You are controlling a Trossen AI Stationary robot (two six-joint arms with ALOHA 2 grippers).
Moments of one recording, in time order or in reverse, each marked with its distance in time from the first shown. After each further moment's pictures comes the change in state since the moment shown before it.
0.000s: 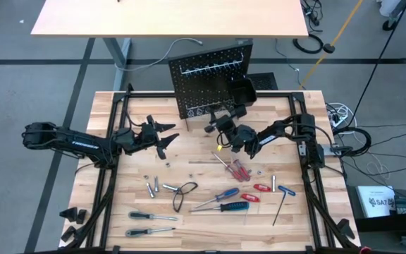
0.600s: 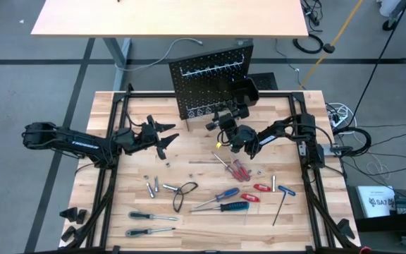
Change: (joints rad) left arm 0.000 0.000 0.000 0.000 0.002 0.000; right arm 0.004 -0.002 0.002 0.013 0.111 0.072
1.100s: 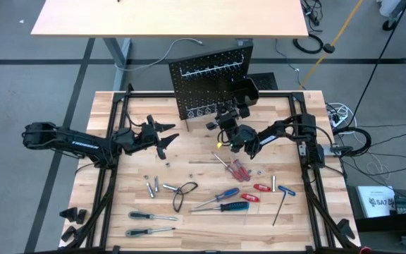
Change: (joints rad) left arm 0.000 0.000 0.000 0.000 0.000 0.008; right arm 0.011 -0.004 0.001 0.014 0.001 -0.047
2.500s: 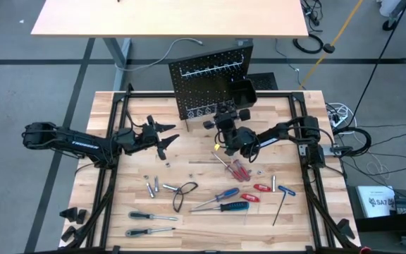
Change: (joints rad) left arm 0.000 0.000 0.000 -0.026 0.001 0.034; right arm 0.066 -0.033 0.120 -0.009 0.210 -0.136
